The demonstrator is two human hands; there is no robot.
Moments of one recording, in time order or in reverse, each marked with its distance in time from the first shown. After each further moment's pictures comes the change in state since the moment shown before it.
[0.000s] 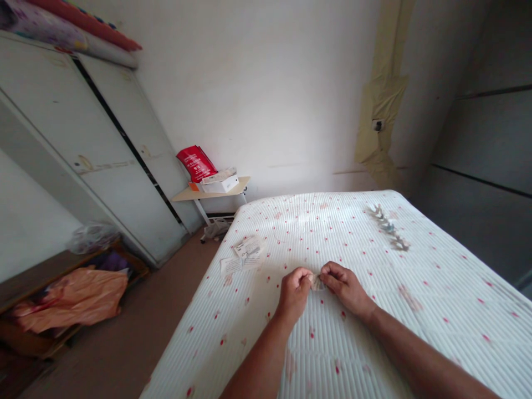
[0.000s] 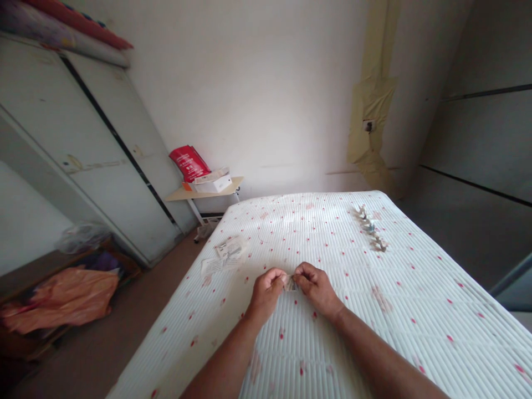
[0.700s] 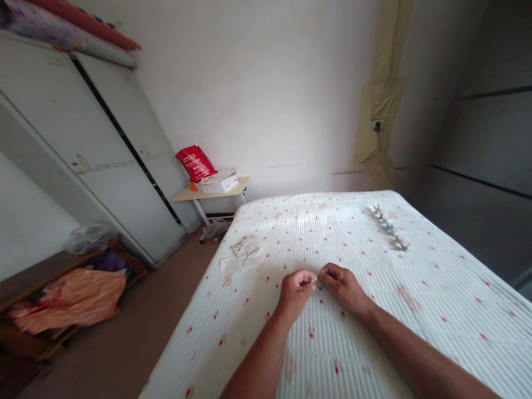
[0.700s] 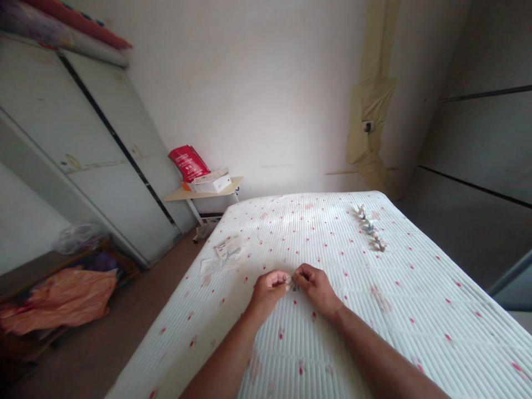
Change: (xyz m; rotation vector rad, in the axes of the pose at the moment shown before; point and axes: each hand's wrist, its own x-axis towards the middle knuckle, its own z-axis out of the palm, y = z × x) left_hand 0.002 -0.011 0.006 -0.148 -0.084 -0.080; right_hand 0.005 0.010 -0.003 -0.208 0.023 -0.050
